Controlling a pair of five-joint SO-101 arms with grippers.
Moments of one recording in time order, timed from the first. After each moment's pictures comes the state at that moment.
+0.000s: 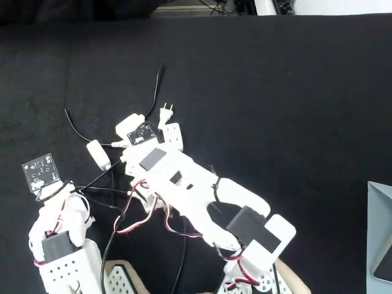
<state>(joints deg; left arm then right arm) -28.0 -103.6 96.2 67.6 1.9 -48.1 7.7 26.9 68.4 -22.4</state>
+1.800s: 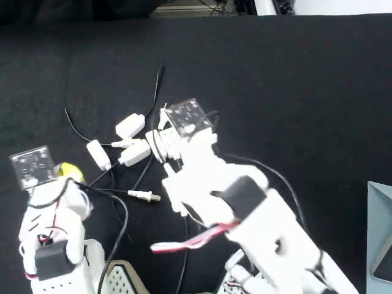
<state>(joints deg) -19.9 -103.9 76.6 67.6 2.0 -42.4 -49.5 37.2 78.5 -15.2</state>
